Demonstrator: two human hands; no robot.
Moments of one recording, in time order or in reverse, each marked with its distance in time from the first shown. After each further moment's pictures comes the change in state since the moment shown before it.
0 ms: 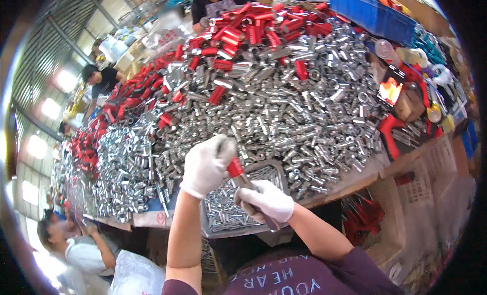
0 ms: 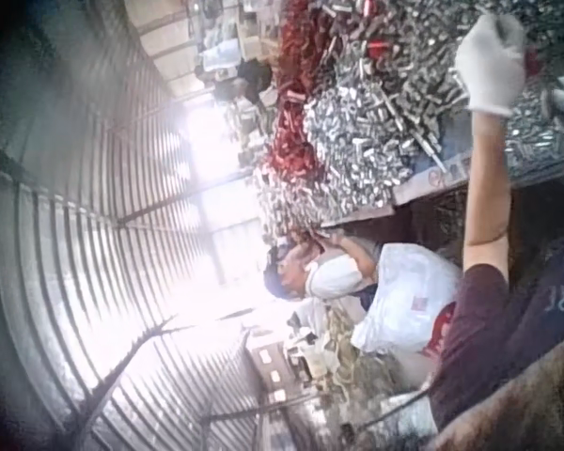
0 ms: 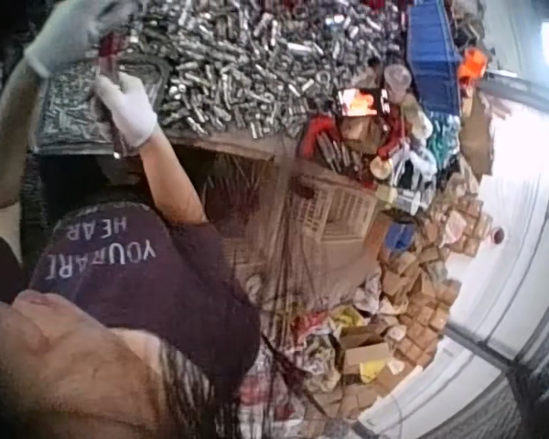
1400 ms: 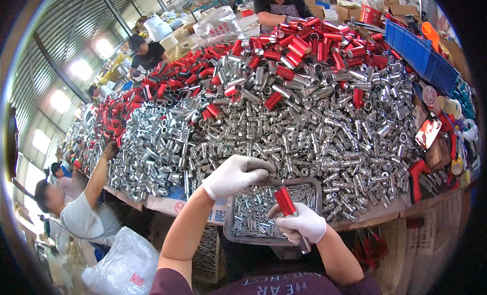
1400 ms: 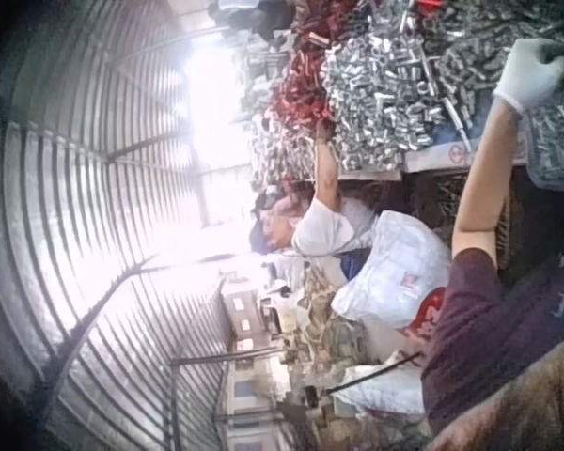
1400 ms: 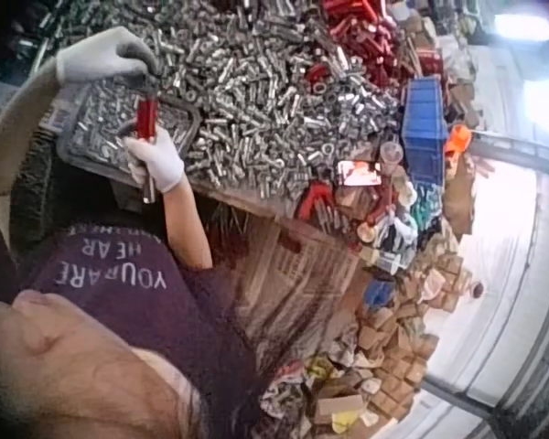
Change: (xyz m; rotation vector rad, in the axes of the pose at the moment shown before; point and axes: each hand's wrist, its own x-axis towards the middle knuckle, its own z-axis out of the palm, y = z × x) left_hand -0.021 -0.073 -0.013 -0.877 -0.344 -0.095; right_hand 0.001 0.004 0.004 0.036 -0.083 0.265
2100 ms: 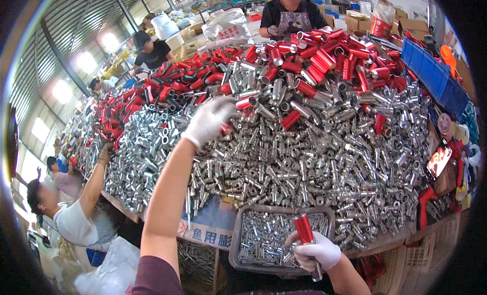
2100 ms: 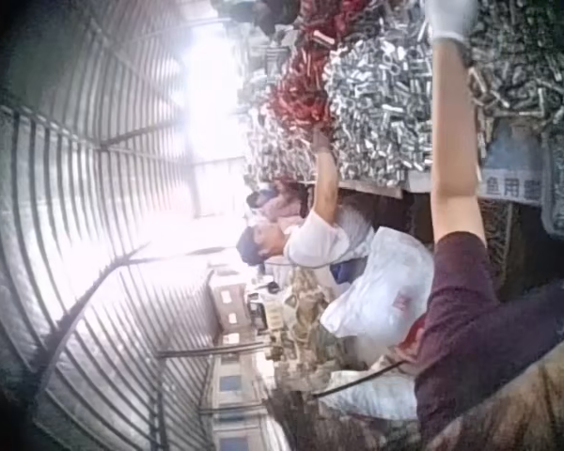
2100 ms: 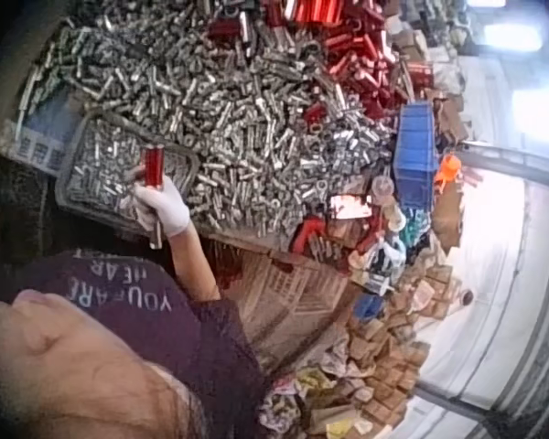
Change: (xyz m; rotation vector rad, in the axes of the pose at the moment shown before) left_hand 0.092 0.010 -0.168 0.718 0.530 0.147; right_hand 0.008 -0.002 -0.019 0.139 0.063 0.072
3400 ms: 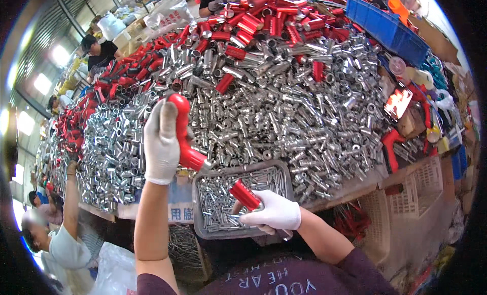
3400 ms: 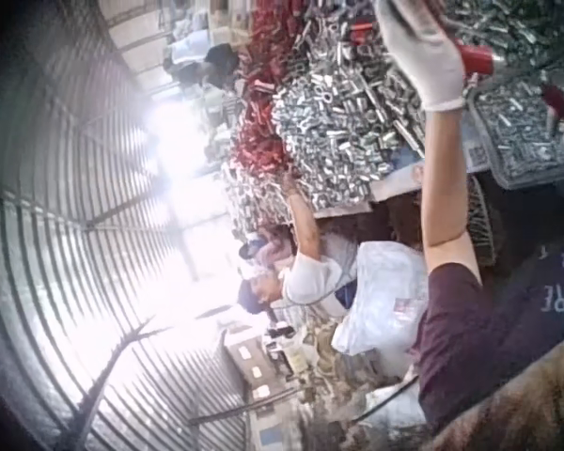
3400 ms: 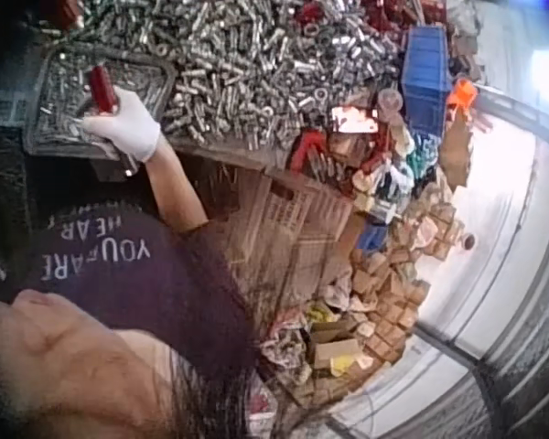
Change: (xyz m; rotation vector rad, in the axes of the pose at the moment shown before) left_hand -0.116 0.115 0.043 -0.647 0.180 -0.105; right_hand -0.013 -0.013 0.030 -0.466 -0.011 -0.057
